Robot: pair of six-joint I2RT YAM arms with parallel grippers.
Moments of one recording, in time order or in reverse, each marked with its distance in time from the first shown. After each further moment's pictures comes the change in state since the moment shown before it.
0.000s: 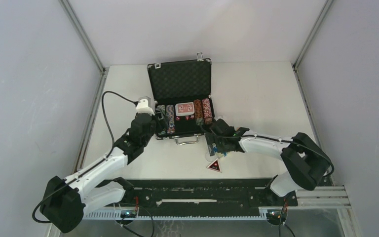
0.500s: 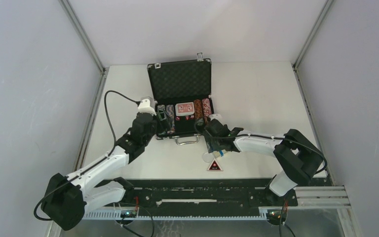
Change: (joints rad) left arm 0.000 0.026 0.000 0.016 0.032 -0.002; right arm 0.041 0.101 0.042 0.101 0.068 -0.021
